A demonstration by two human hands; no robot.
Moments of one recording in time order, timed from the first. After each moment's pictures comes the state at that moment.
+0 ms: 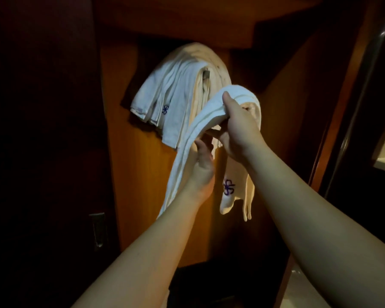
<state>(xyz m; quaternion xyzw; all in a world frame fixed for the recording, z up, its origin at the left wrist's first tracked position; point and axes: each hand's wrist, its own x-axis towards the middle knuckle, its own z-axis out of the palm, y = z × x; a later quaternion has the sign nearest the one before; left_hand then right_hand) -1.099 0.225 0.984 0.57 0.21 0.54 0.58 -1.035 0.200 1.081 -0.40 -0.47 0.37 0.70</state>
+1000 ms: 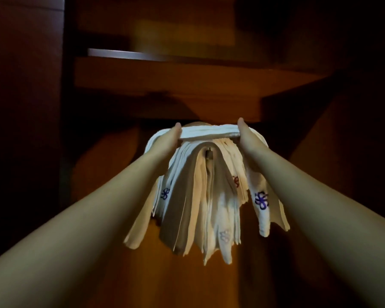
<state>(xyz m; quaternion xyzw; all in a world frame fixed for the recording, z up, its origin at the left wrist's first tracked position) -1.098 0.453 1.213 0.62 0.36 0.55 0.43 -0.886 0.442 1.214 -0.52 -0.50 0.26 0.65</state>
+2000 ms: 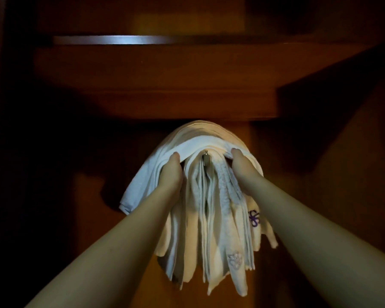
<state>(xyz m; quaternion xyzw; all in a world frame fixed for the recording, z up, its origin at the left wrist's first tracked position) -1.031 0.551 1.167 0.50 0.33 0.67 0.44 -0.861 0.556 1.181 -0.48 -0.52 0.33 0.62</state>
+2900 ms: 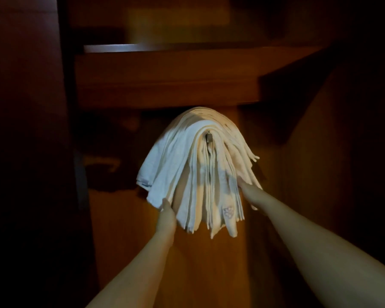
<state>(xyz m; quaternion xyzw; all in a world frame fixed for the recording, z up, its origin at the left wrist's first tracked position) -1.107 0.492 1.004 0.42 0.49 0.57 0.51 -0.870 0.434 1.059 -0.61 -0.55 0.26 0.50</state>
